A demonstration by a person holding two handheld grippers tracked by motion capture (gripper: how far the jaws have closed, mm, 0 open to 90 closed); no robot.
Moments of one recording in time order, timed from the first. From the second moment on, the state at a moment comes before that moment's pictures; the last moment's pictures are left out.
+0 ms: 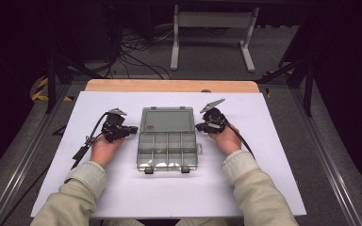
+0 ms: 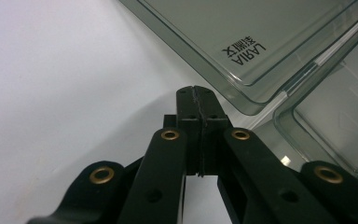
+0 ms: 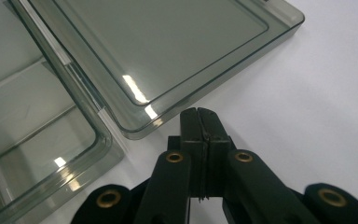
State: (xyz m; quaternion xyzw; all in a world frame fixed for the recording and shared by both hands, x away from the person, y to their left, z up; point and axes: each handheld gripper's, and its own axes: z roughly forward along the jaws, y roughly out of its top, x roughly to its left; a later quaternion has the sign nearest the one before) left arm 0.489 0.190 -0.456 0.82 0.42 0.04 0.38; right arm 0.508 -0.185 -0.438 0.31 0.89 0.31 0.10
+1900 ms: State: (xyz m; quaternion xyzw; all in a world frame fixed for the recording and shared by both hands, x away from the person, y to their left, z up) left arm 0.503 0.175 -0.462 0.82 0.42 0.06 0.38; right arm 0.519 -0.178 -0.446 0.32 0.88 0.33 0.11
